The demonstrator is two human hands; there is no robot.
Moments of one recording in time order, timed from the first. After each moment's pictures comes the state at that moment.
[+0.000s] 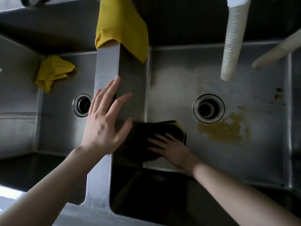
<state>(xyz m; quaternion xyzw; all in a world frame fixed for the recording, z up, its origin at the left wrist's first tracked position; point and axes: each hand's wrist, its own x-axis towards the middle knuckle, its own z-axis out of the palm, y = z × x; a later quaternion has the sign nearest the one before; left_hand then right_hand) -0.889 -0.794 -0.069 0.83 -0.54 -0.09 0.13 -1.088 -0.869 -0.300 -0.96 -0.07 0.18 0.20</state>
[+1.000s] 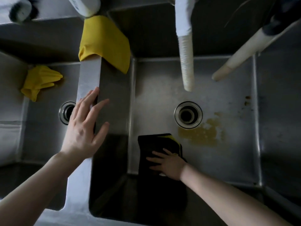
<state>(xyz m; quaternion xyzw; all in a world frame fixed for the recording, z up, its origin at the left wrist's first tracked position) -0.891 -0.796 -0.065 0.84 -0.51 -0.09 0.13 -1.137 -0.889 -0.273 -0.91 -0.11 0.32 0.25</state>
